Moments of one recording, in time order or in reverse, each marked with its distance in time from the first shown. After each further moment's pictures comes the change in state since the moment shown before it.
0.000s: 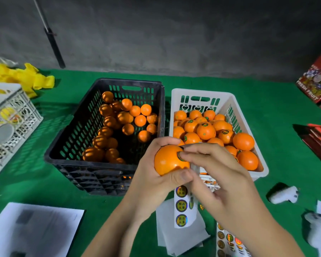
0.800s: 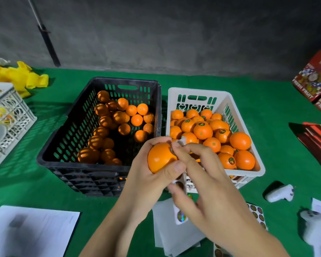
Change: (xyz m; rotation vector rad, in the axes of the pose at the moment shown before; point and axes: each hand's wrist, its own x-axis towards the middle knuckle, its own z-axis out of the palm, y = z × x) left_hand 0.005 -0.009 -0.003 -0.012 0.071 -0.086; right_hand -0.009 -0.006 0.014 -0.107 -0.150 0.076
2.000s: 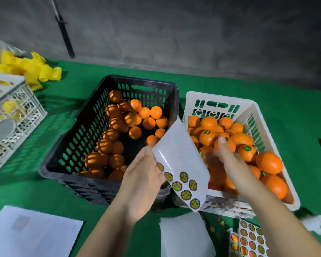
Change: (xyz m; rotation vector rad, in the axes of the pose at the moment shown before) left_hand 0.071 -0.046 -0.053 -0.477 0.117 -0.230; right_hand 0.091 0.150 0.050 0.520 -0.105 0.861
